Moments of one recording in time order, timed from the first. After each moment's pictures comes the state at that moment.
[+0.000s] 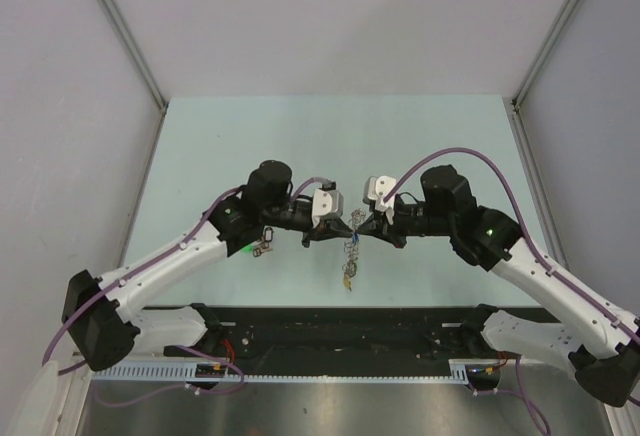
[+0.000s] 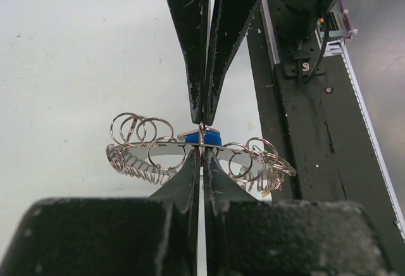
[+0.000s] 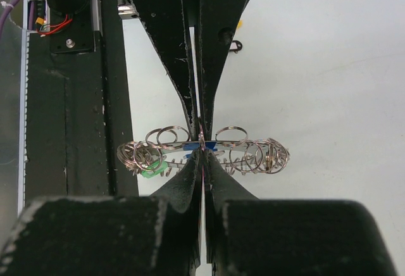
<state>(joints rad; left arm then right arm) -0.79 1.18 0.96 -0.20 0.78 0.38 0.77 0.97 1.01 -0.49 -0.54 -0.37</state>
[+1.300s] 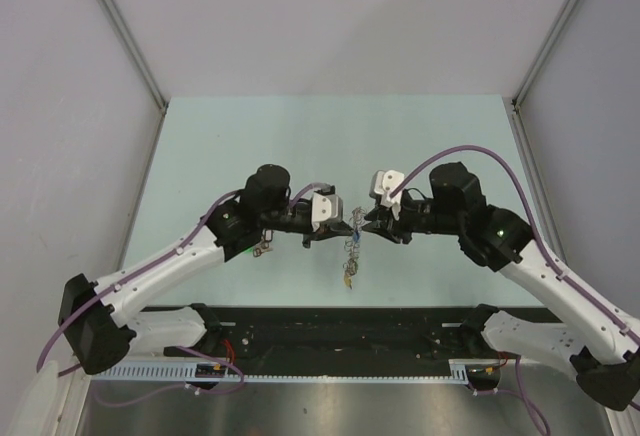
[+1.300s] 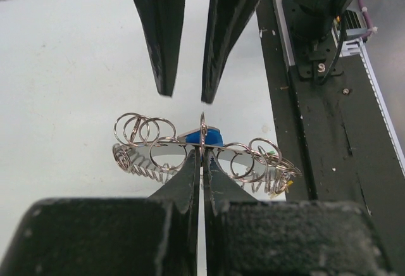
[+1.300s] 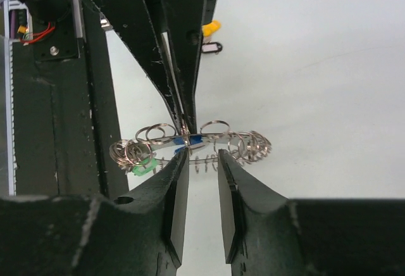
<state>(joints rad) -0.82 1.16 0.94 -0.18 0.71 0.41 0.76 0.96 1.06 -0.54 -0.48 -0.37</state>
